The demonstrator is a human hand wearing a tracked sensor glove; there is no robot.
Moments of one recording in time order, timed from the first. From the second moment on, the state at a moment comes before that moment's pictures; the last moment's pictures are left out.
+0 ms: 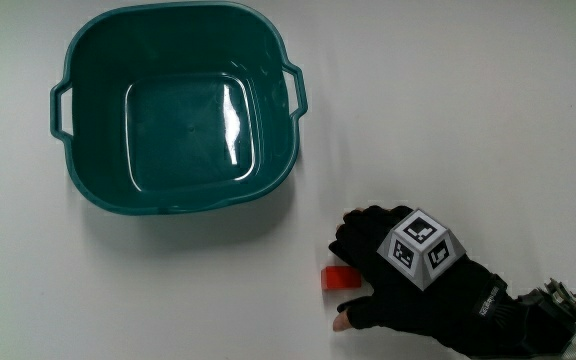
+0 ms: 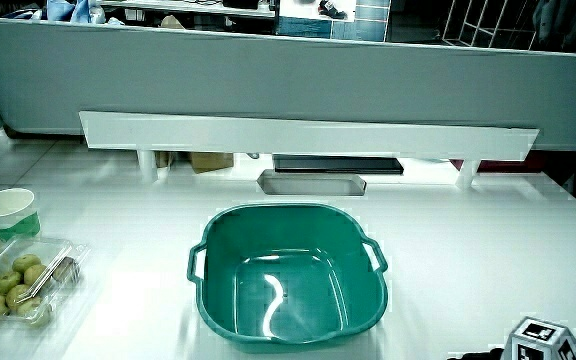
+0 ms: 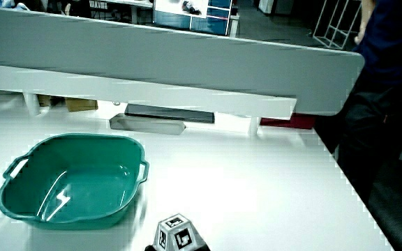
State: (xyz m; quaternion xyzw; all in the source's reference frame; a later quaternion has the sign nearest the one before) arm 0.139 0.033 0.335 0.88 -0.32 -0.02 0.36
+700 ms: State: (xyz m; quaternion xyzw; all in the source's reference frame) arm 0.108 0.039 0.386 0.85 -0.33 -0.03 0.41
